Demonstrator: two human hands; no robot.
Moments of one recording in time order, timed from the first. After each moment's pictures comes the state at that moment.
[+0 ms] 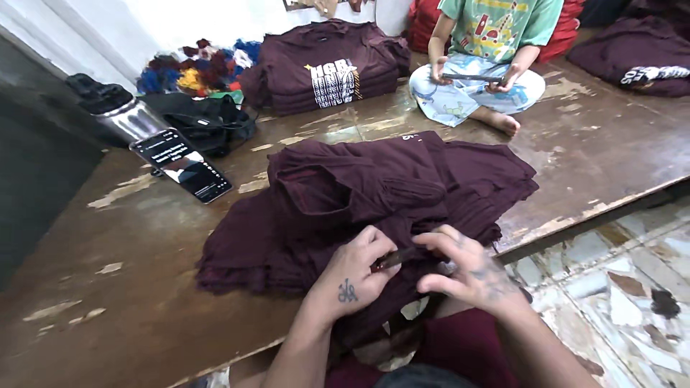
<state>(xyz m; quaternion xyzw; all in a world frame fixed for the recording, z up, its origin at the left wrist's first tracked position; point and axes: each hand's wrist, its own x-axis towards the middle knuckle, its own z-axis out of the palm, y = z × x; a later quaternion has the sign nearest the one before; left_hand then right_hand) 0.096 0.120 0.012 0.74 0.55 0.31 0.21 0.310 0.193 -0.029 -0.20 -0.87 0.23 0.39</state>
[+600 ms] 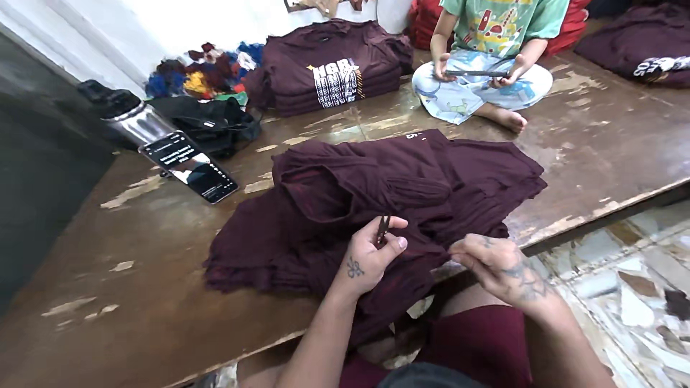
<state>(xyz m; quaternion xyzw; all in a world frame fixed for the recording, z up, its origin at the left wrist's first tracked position) 0.113 0.138 -0.007 0.55 0.54 0.52 0.36 0.339 0.206 -0.034 -0.21 -0.89 0.17 0.36</state>
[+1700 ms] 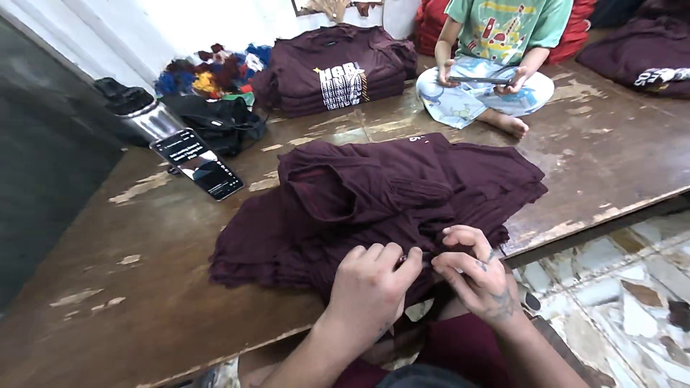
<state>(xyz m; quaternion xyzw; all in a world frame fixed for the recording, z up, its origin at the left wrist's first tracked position) 0.121 0.103 0.014 0.80 0.53 0.23 -0.17 0.306 0.190 -0.054 -0.16 -0.81 0.16 0.54</state>
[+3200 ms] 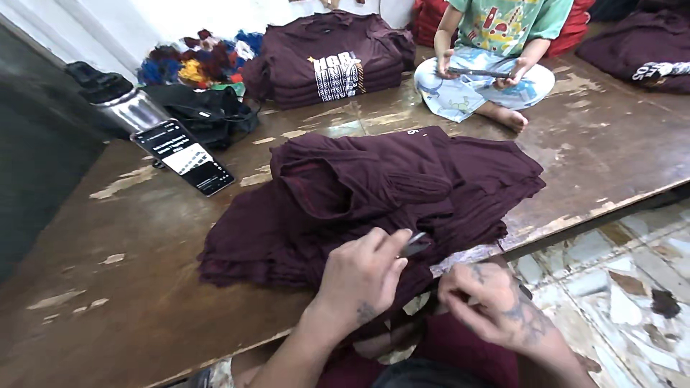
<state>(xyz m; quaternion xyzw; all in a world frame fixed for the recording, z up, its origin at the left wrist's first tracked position) 0.109 0.108 0.005 0.76 0.57 0.31 -0.02 0.330 0.171 -0.036 -0.13 -0.89 0.19 0.40</state>
